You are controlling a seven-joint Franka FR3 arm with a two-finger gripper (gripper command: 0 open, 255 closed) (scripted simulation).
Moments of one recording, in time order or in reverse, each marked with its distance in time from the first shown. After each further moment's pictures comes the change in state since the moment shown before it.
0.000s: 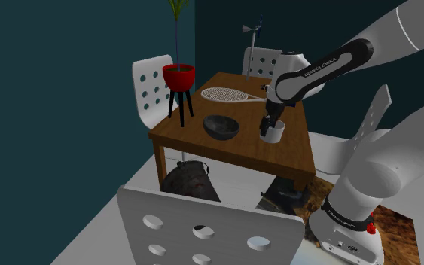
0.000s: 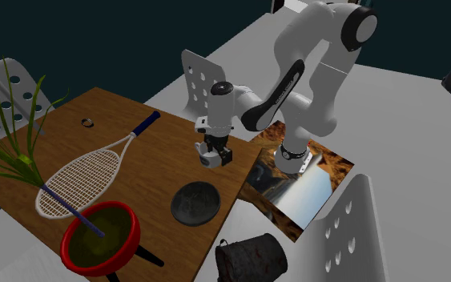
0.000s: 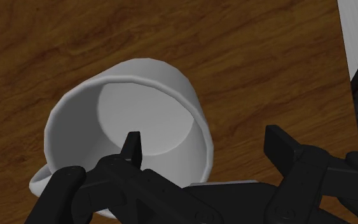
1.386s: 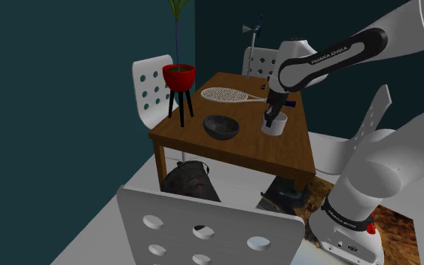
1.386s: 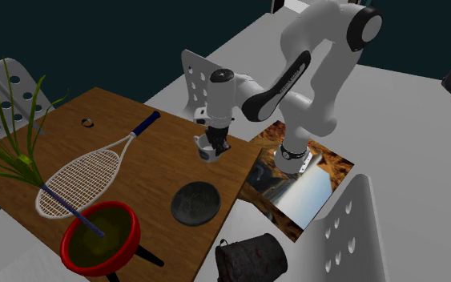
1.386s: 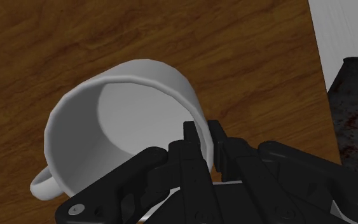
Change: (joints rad) arm 0.000 -0.082 0.019 0.056 0.008 -0.137 -0.001
